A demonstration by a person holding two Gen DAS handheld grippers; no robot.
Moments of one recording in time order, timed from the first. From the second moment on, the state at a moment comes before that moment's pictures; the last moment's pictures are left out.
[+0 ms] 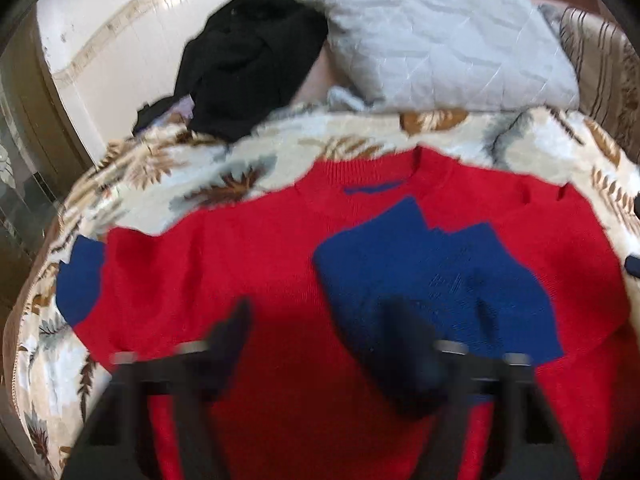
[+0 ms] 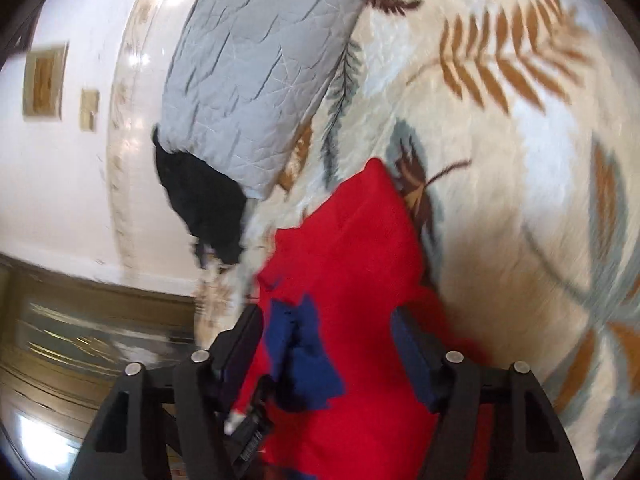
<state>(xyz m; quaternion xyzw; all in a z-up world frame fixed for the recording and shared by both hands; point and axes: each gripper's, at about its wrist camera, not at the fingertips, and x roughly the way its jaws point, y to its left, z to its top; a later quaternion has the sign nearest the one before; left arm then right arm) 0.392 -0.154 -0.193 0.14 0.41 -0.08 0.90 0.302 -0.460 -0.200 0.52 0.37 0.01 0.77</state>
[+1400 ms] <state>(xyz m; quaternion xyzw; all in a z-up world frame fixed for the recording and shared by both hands) 0.396 -0.040 -0.175 0.02 0.48 -0.09 0.87 0.319 -0.381 -0.193 0.22 0.50 -0.08 0.84</state>
